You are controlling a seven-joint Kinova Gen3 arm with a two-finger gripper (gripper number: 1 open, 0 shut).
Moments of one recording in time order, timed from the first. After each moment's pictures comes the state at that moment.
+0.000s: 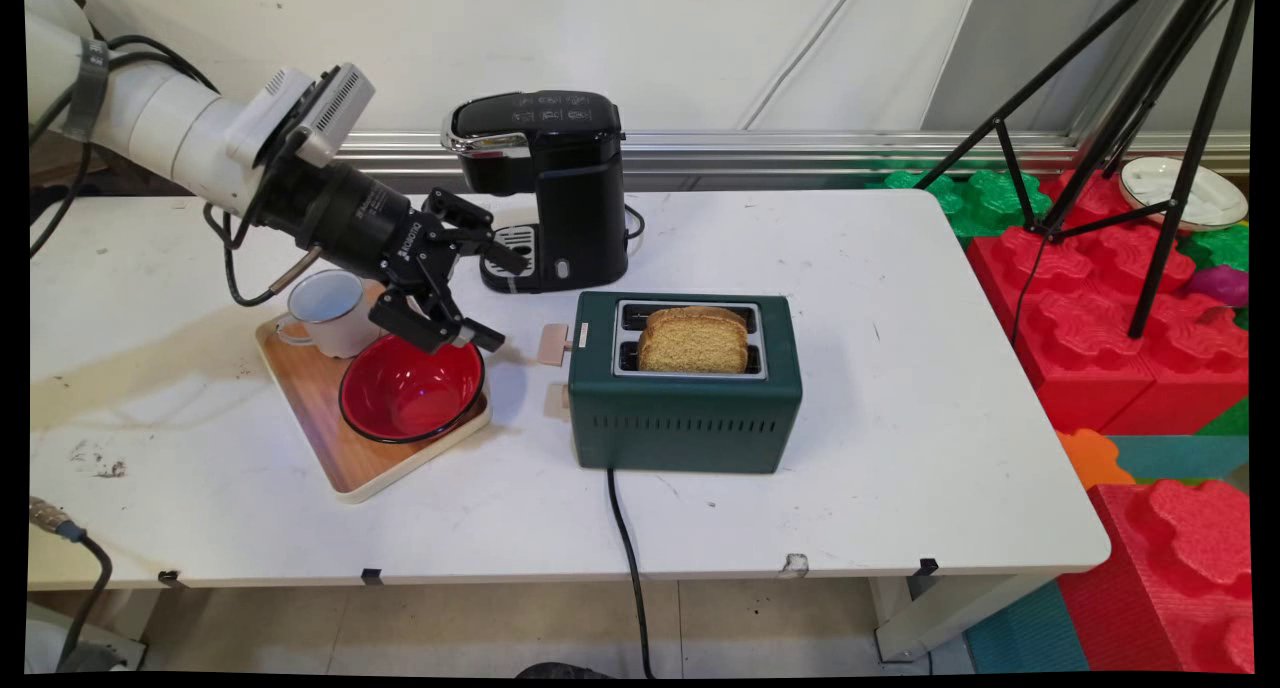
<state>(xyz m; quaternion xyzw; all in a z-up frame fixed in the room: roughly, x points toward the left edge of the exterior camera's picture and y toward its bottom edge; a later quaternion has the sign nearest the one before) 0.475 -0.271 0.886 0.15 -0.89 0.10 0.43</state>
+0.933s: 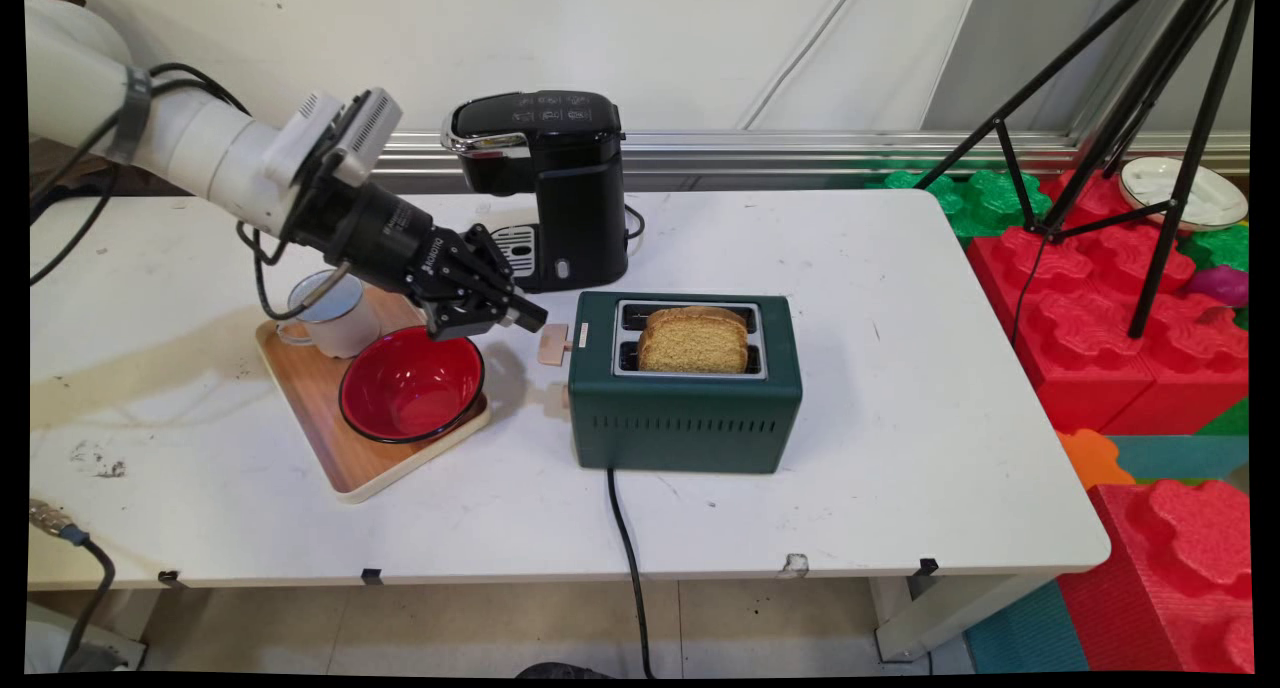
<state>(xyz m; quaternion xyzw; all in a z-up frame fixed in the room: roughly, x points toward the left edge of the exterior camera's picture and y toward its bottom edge) 0.467 -0.280 0.866 0.16 -0.88 0.09 0.43</state>
